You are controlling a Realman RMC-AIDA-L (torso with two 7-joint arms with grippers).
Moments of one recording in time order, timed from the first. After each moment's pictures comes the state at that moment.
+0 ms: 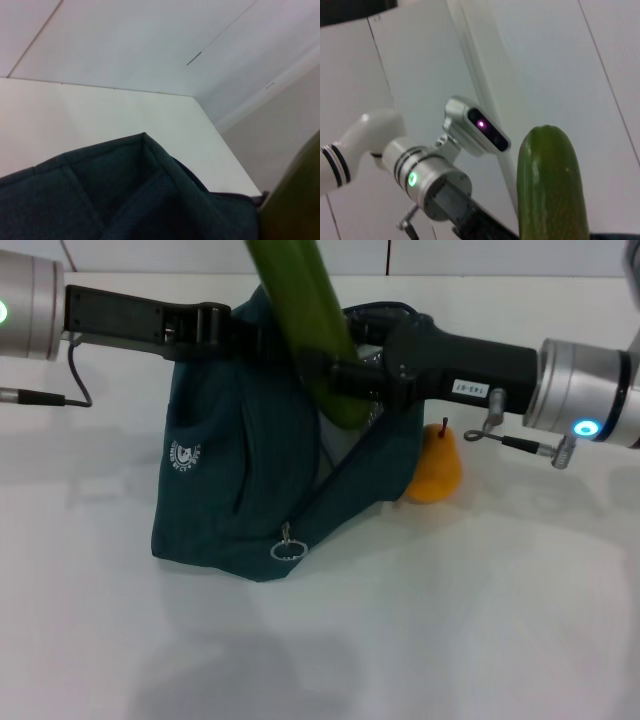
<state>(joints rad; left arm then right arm) -0.62 -2.06 0.76 1.16 2.07 1.75 -2.54 0.77 2.03 -1.59 -0.40 -0.87 -1.34 1.25</state>
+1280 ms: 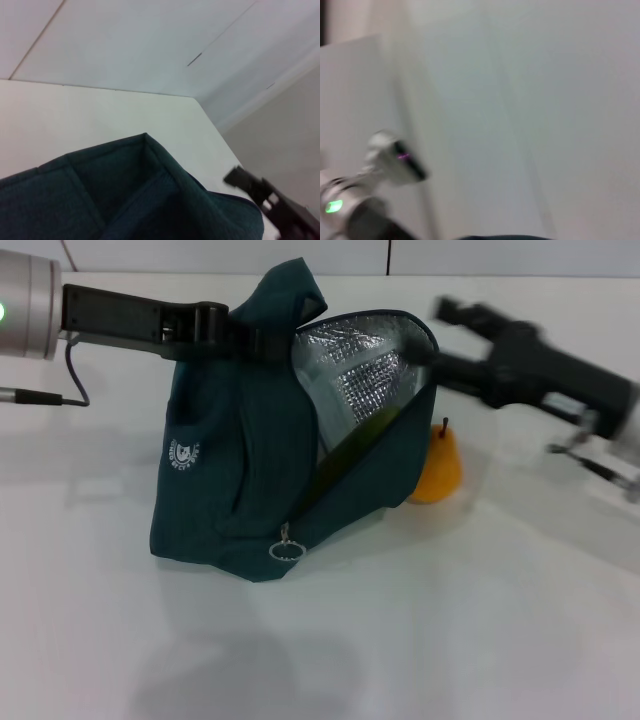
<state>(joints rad) -0.62 -2.06 0.76 1.17 2.07 1.75 -2.54 0.53 2.01 -1.59 -0.48 -0.72 -1.30 1.13</state>
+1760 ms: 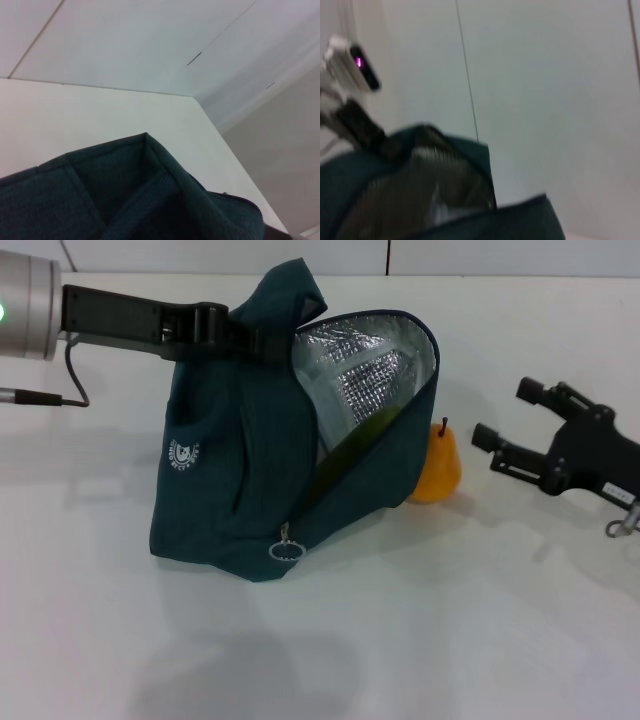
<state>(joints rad) -0.62 -2.06 0.76 1.17 2.07 1.75 -2.54 0.37 2.01 -1.54 -0.45 -0.79 -1.25 0.85</state>
